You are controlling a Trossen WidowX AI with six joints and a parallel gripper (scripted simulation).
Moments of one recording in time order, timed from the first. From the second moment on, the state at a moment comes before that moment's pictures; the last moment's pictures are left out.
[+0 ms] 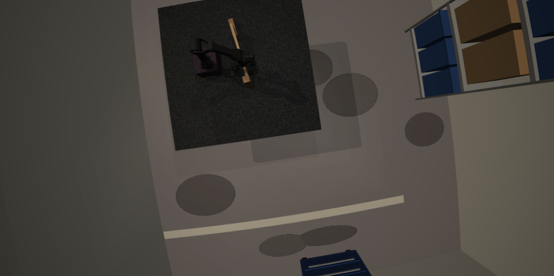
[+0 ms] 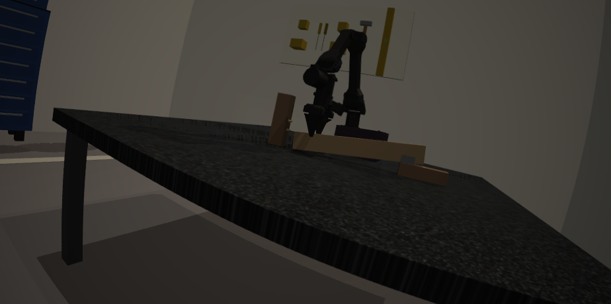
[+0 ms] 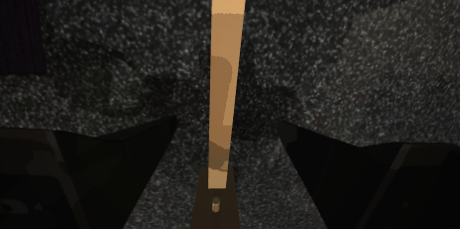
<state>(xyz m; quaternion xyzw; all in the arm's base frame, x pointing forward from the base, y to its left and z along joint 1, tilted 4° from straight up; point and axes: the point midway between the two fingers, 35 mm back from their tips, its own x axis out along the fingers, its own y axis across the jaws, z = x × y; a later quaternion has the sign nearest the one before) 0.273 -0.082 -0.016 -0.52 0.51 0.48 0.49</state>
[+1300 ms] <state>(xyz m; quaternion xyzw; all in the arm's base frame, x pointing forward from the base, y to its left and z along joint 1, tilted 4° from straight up) 0.267 -0.084 -0.054 -0.52 0.52 0.49 0.48</state>
